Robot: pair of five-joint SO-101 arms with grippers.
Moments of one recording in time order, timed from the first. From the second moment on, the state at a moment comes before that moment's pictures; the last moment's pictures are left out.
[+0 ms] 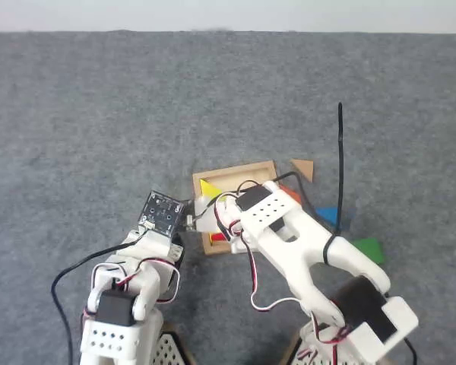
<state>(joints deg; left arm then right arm) 3.2 -102.5 96.9 71.2 -7.2 -40.8 -4.0 37.6 54.3 61.0</state>
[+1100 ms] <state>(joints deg) 3.2 -102.5 96.9 71.2 -7.2 -38.1 -3.9 25.1 65.8 66.8</state>
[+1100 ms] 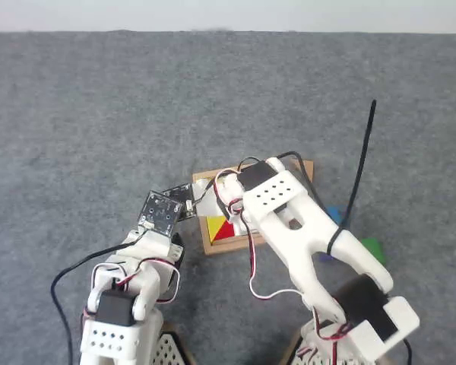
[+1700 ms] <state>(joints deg) 3.2 -102.5 96.9 71.2 -7.2 -33.5 -3.3 25.1 64.1 40.0</state>
